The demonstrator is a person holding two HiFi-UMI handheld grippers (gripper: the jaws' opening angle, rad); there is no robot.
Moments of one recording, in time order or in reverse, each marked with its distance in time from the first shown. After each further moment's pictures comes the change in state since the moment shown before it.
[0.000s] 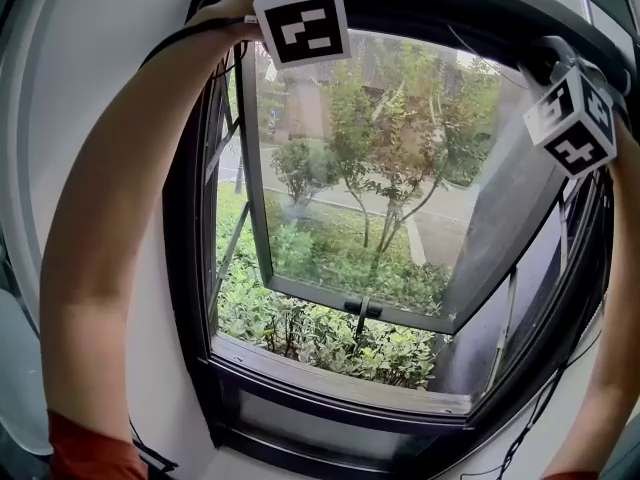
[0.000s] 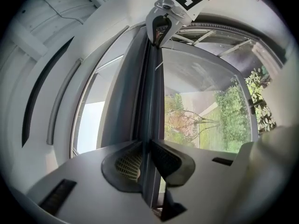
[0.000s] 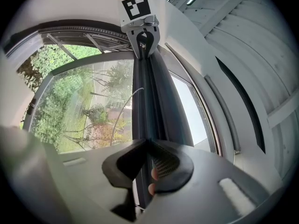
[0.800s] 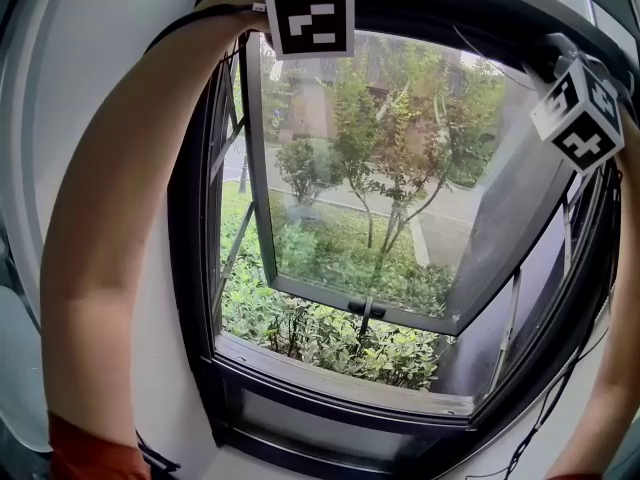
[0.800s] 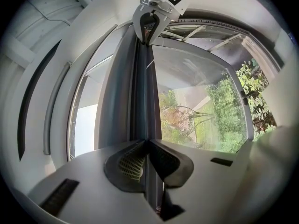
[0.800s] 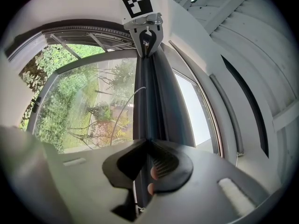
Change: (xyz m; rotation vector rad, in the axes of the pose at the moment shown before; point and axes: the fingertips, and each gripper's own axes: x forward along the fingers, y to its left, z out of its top) left arm 0.002 -0.004 0.001 0.109 0.020 -0.070; right arm 0.001 -0.003 0.002 -0.030 0.021 0.042
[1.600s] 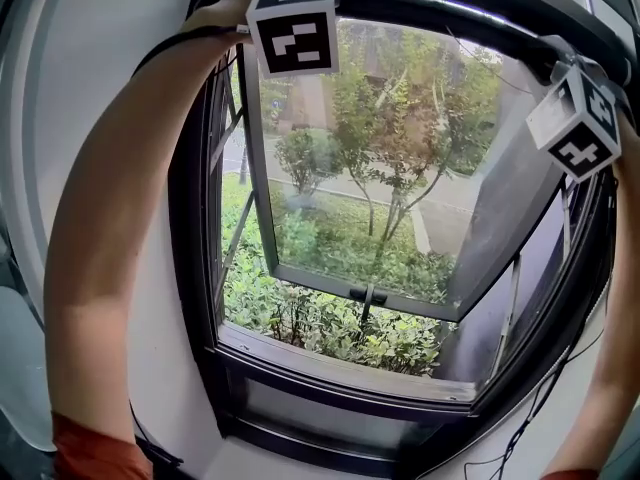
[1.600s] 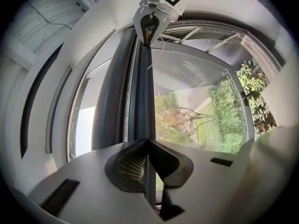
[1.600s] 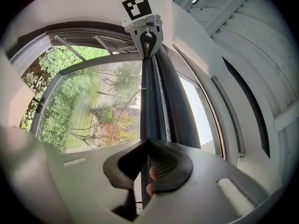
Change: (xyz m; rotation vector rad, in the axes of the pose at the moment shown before) left arm -0.006 -0.027 0.000 -0.028 -0.034 -0.002; right arm -0.009 0.029 -0.004 0.003 -0.008 0.055
